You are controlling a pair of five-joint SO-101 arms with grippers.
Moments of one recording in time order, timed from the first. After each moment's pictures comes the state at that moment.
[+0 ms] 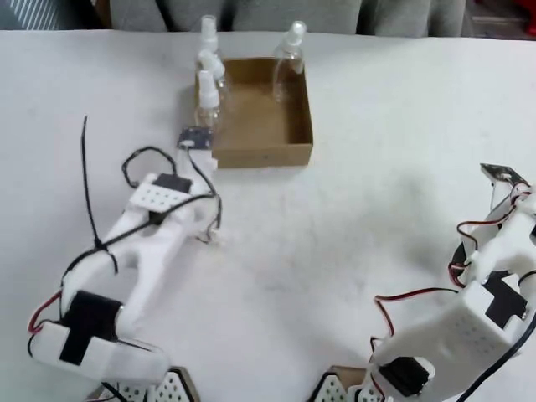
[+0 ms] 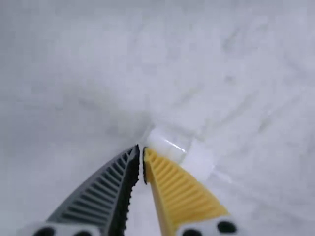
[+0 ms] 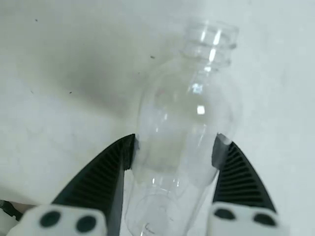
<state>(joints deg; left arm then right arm) 10.4 -1.7 36.8 54.1 16.2 41.7 17.9 5.4 80.1 45.2</state>
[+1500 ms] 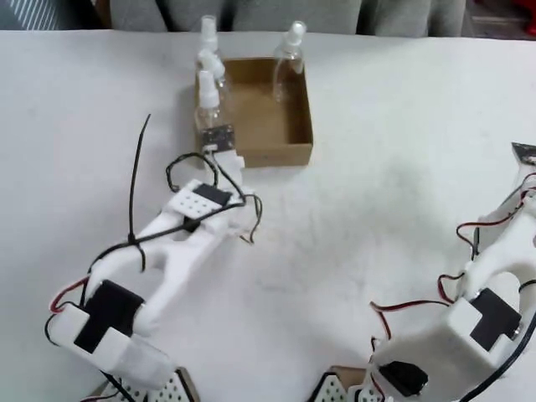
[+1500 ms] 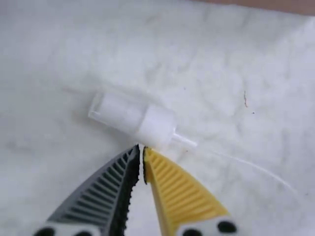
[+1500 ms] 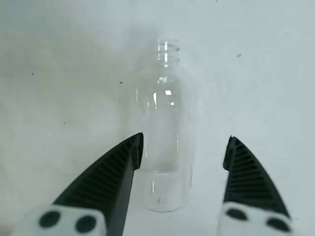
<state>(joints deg) 20.7 2.8 36.1 42.0 36.6 41.7 8.9 5.3 76.8 35.4</state>
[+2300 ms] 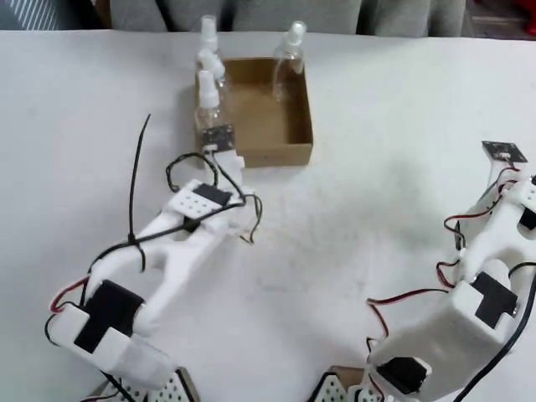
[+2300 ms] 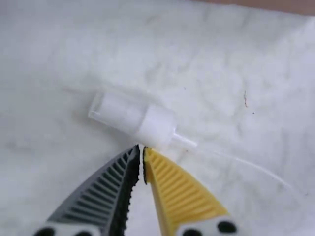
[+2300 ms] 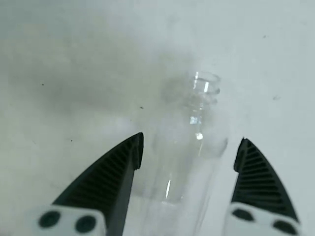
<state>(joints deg) 20.7 2.8 36.1 42.0 36.6 37.2 15.8 5.3 72.4 38.5</state>
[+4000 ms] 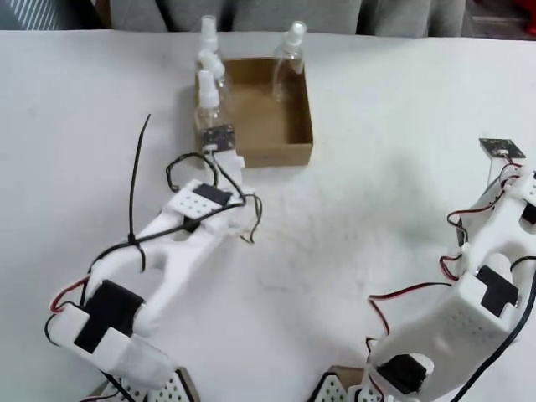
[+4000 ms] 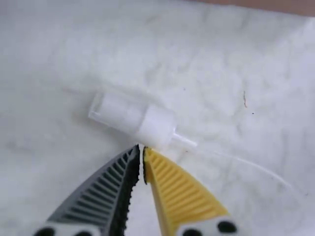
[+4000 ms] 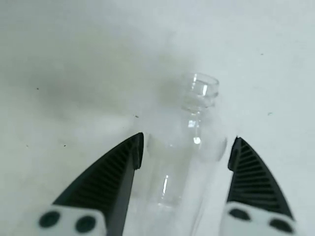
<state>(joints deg) 20.7 2.8 36.1 41.9 36.6 36.9 20.2 -0.3 73.9 41.4</state>
